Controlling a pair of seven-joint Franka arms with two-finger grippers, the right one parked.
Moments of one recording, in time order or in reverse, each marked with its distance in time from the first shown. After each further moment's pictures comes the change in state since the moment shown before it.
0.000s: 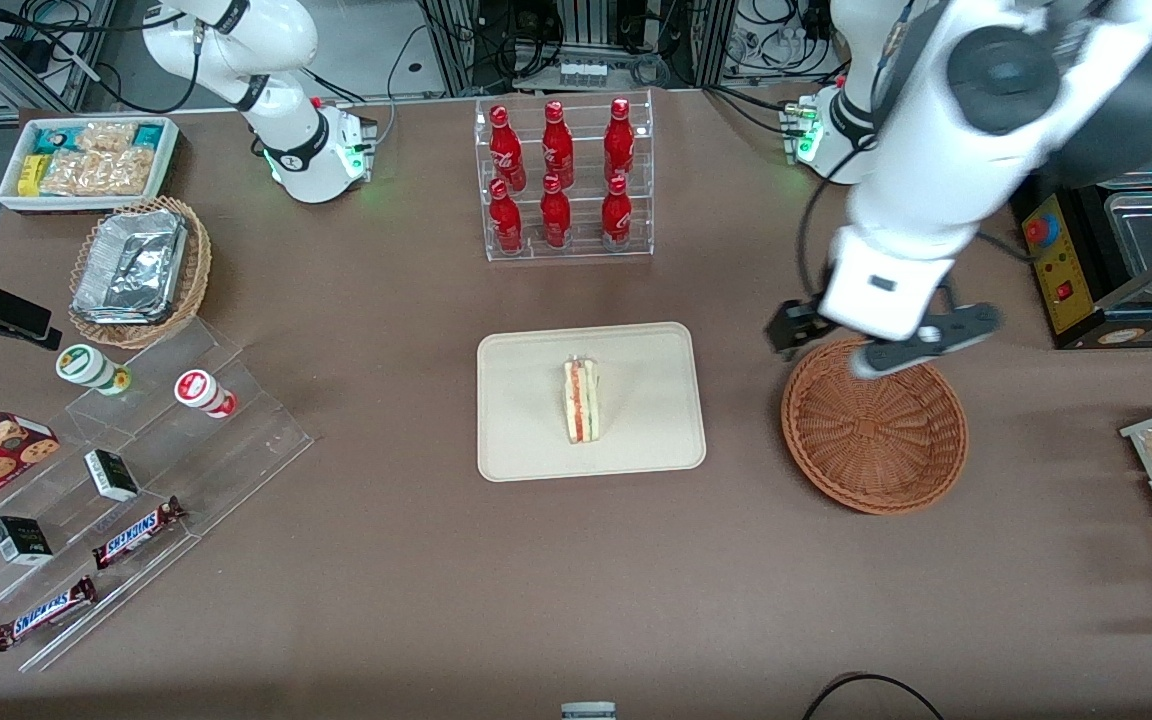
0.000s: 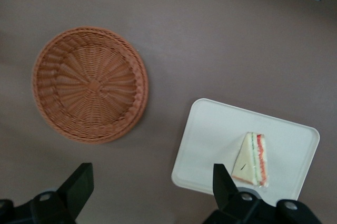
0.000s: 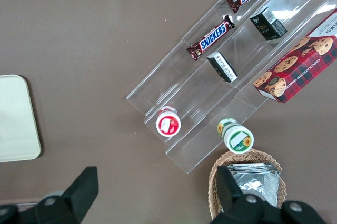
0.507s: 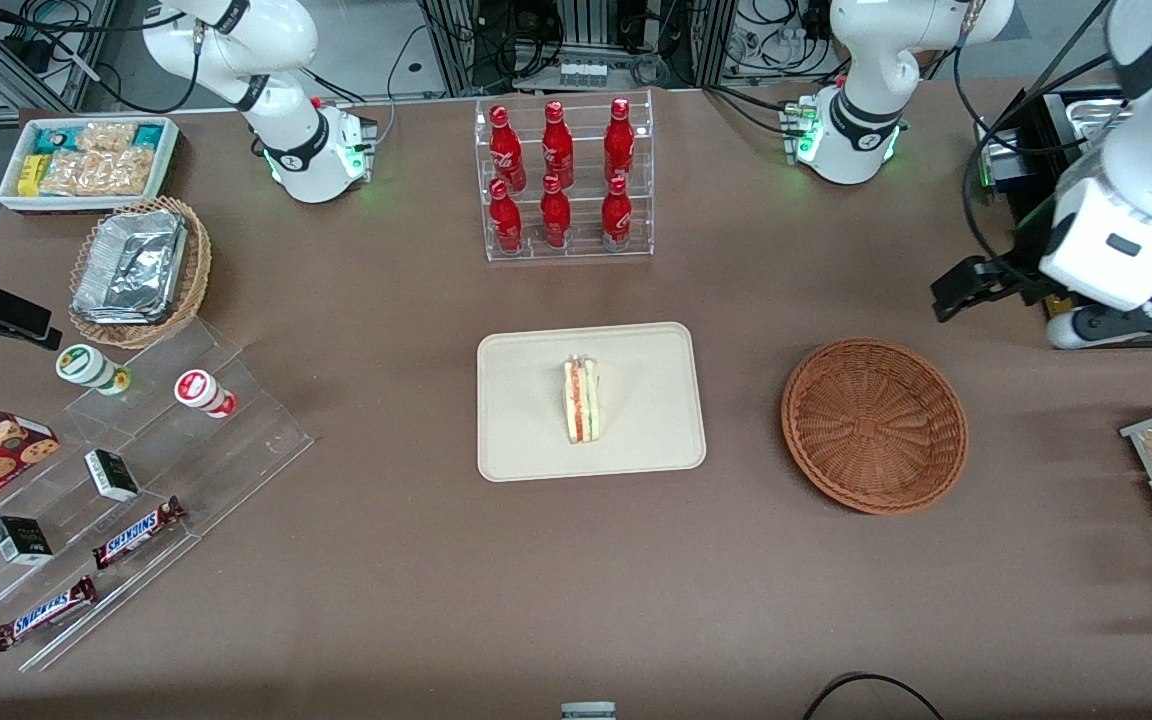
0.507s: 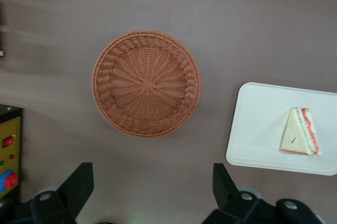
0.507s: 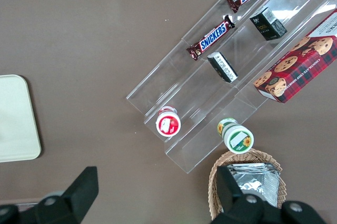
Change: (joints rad) arm 0.223 -0.090 0.001 -0.020 -0.033 -0.138 0.363
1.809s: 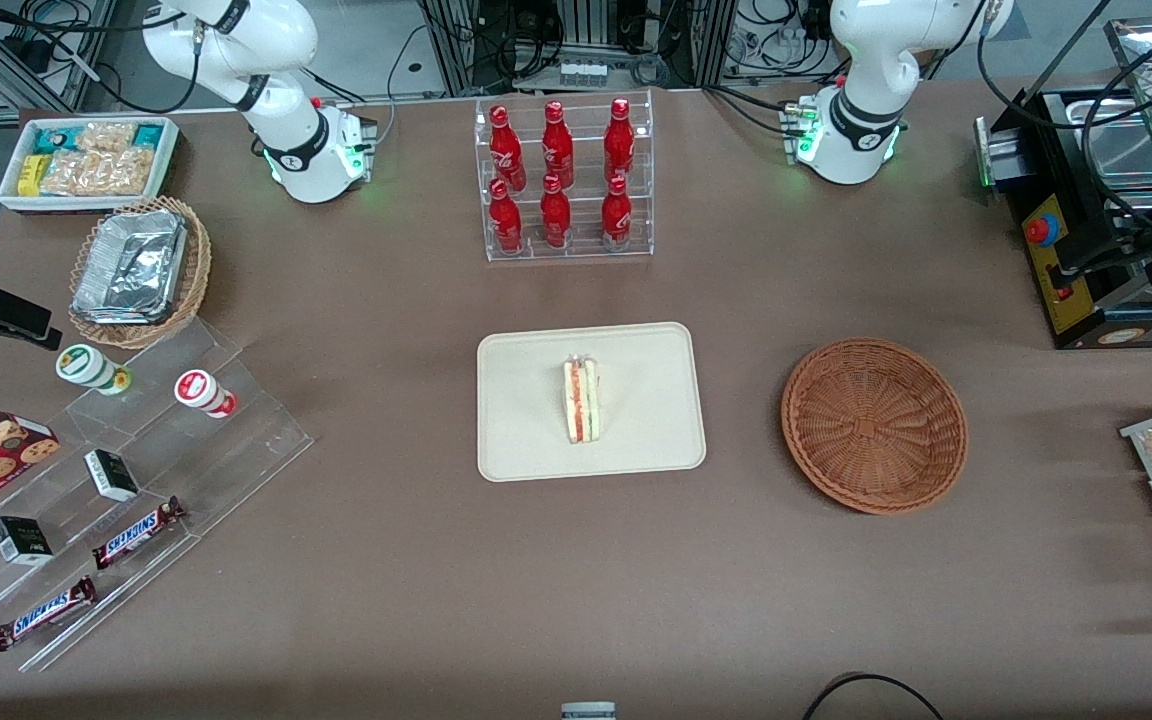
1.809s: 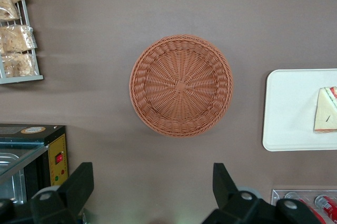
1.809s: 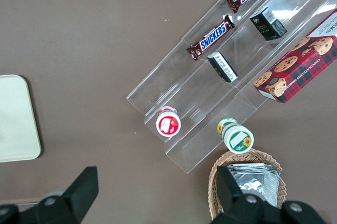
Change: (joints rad) arm 0.002 -0.052 0.153 0.002 -0.001 -0.036 0.286
